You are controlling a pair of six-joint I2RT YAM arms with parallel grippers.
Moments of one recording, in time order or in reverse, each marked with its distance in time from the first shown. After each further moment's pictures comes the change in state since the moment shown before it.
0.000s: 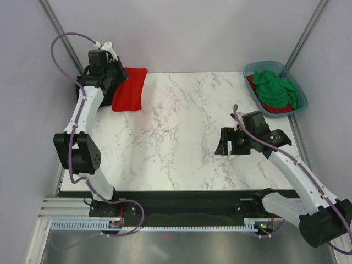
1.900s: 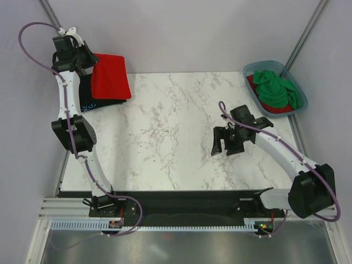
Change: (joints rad) left arm 0.285 0.385 0.624 -0.159 0.140 0.068; right arm 0.000 0.268 0.060 -0.010 -0.029 -0.051
